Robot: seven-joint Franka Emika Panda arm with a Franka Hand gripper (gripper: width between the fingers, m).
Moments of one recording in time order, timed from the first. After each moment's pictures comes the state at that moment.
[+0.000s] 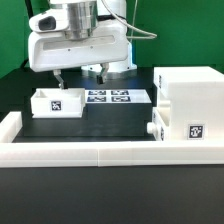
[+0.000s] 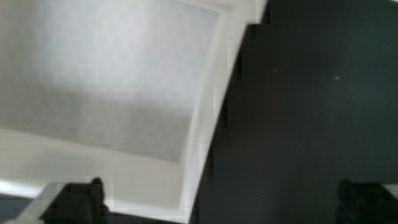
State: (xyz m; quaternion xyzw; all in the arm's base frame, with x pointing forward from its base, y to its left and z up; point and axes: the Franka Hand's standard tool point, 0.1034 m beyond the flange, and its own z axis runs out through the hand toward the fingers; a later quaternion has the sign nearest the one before) arm 0.421 -0.083 0.057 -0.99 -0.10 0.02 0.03
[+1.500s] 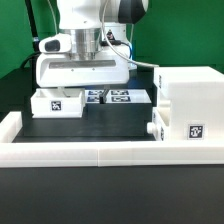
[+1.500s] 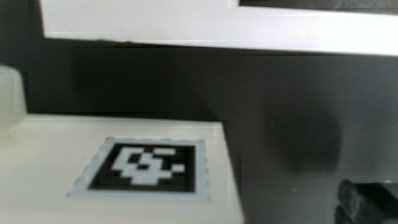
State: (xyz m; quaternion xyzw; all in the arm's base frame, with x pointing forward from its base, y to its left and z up) arm 0.384 -0.080 0.006 -1.00 -0.02 -0.01 0.01
